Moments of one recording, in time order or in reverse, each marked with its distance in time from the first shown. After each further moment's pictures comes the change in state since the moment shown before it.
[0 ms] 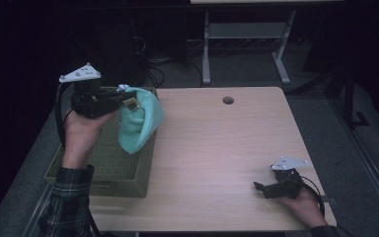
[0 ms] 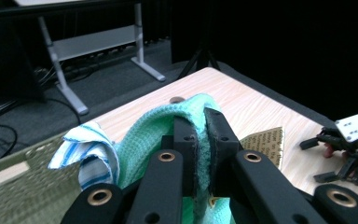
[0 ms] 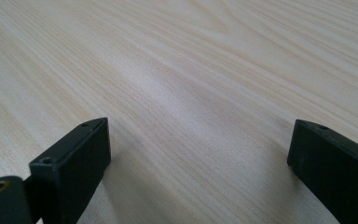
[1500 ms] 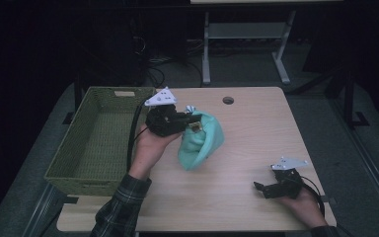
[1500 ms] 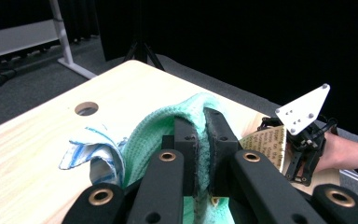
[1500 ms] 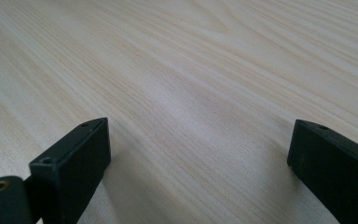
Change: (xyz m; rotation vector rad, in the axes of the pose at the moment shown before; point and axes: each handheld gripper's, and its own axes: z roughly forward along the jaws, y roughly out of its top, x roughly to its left) left arm -0.080 -0.035 0.124 0.039 -0.245 0.057; right arm 0.000 0.000 0.000 0.001 0.000 0.002
